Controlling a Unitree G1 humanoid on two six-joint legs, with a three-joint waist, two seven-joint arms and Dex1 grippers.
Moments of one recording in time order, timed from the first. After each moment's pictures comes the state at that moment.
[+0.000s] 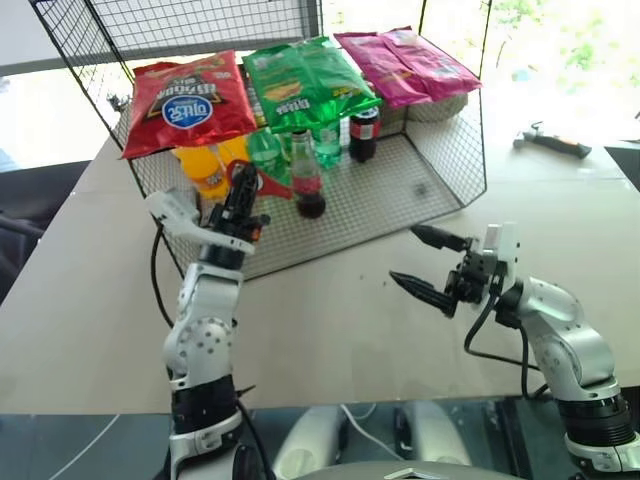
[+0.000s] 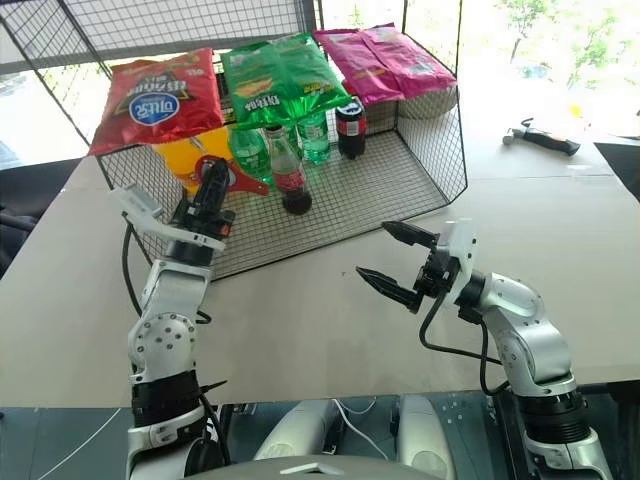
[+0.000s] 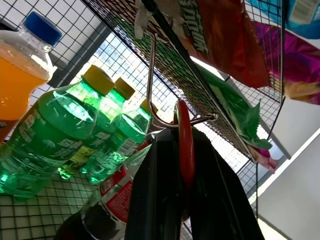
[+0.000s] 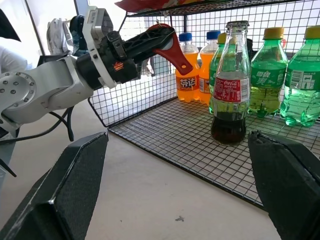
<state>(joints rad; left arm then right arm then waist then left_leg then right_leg) -0.27 0.09 0.34 -0.26 -0.96 0.33 -0.26 -0.16 -0.42 0.02 -0.31 0.55 0.23 0.93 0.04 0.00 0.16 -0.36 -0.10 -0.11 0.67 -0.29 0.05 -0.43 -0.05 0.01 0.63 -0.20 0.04</state>
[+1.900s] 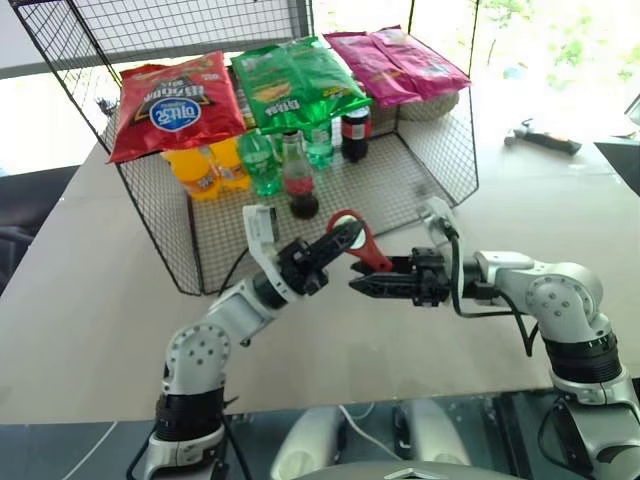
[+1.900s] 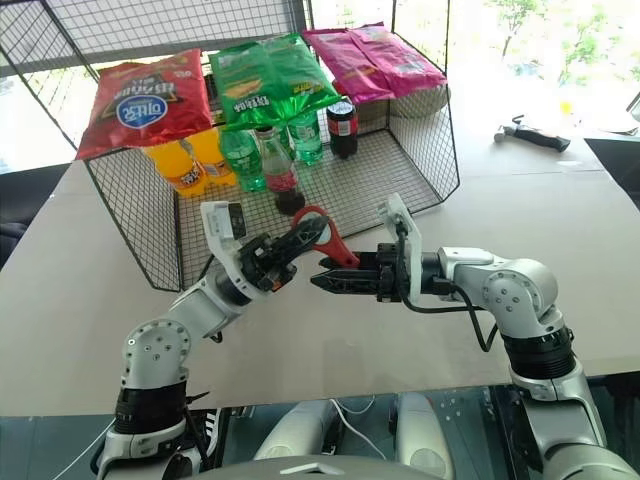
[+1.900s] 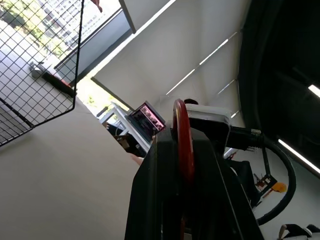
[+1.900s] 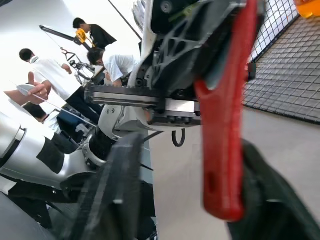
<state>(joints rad) -0.21 0.27 0.11 -0.32 -1.28 0.79 -0.58 -0.50 -0.43 0.07 -0.28 1.02 1.10 0.81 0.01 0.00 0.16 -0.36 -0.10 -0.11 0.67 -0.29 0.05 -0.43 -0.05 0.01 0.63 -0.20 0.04</state>
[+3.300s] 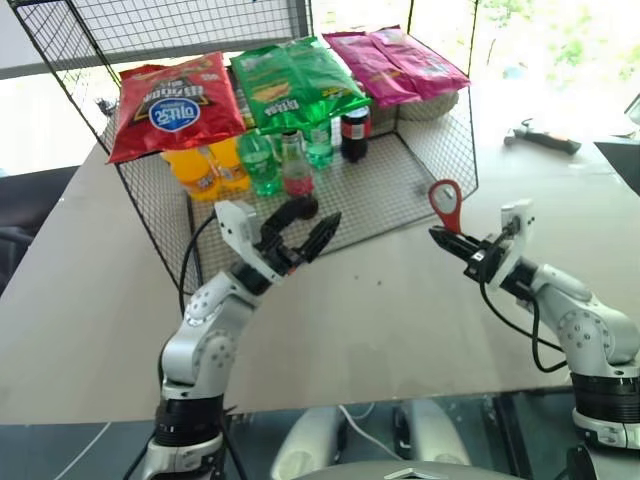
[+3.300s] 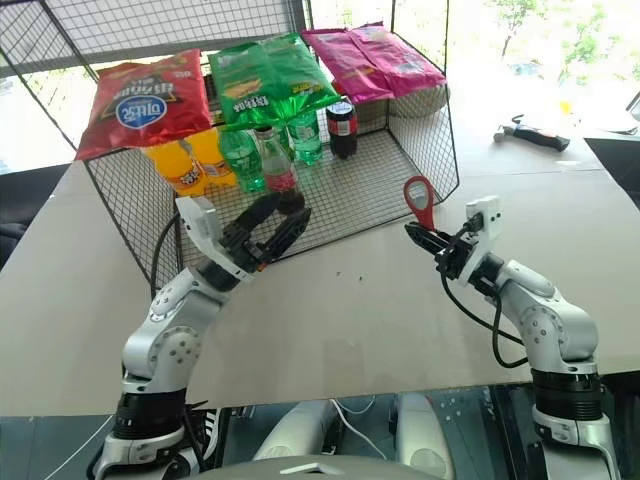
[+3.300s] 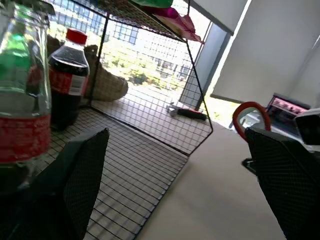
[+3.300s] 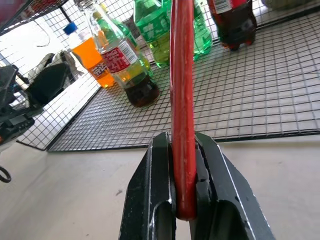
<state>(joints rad) -0.19 0.25 0.07 -0.27 -0.56 0.22 -0.56 -0.25 -0.42 -0.16 -0.22 0.74 0.69 0.63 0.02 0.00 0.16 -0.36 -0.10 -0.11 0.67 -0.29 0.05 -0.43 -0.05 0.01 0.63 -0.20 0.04</state>
